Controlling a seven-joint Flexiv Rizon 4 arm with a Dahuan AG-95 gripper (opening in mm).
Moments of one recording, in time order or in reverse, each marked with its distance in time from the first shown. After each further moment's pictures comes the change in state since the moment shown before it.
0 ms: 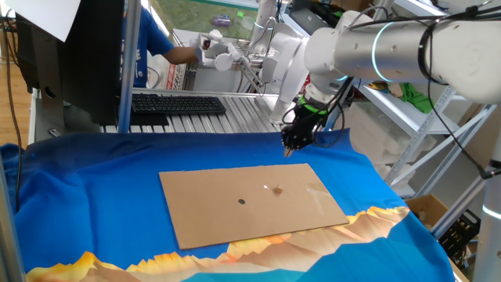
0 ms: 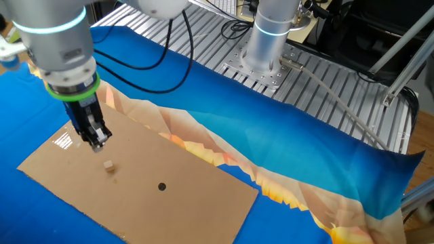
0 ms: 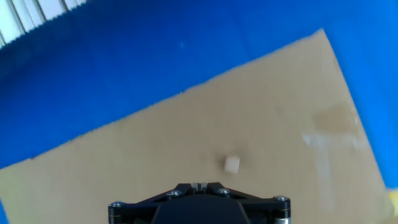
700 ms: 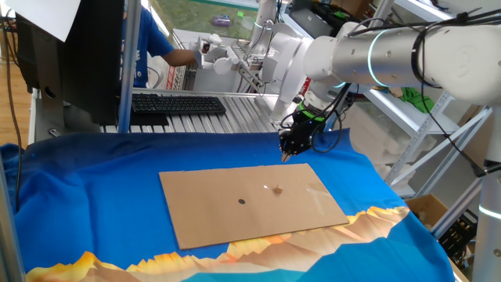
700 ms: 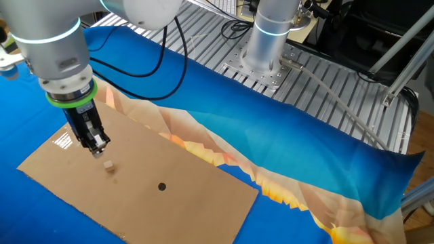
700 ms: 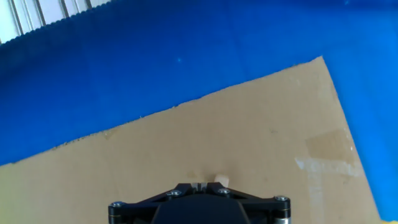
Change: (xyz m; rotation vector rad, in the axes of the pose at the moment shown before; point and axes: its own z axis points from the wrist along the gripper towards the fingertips) arm 0.000 -0.002 0.016 -0.041 0.020 0.003
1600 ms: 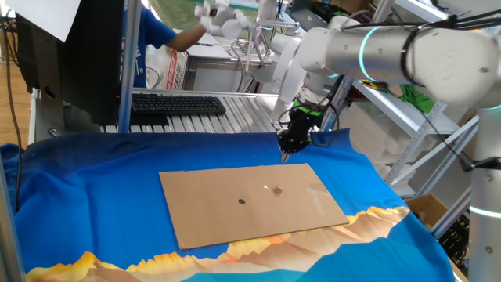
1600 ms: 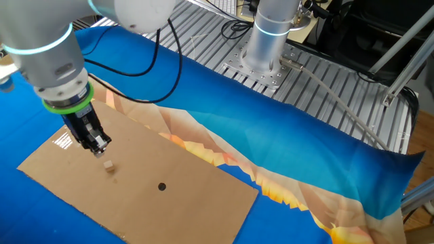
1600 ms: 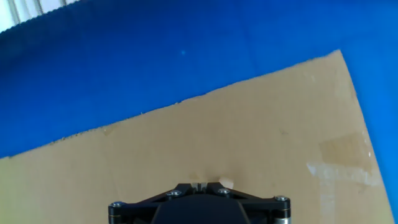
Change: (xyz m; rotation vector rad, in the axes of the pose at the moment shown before) arm -0.003 0.001 0.000 0.063 0.106 -0.097
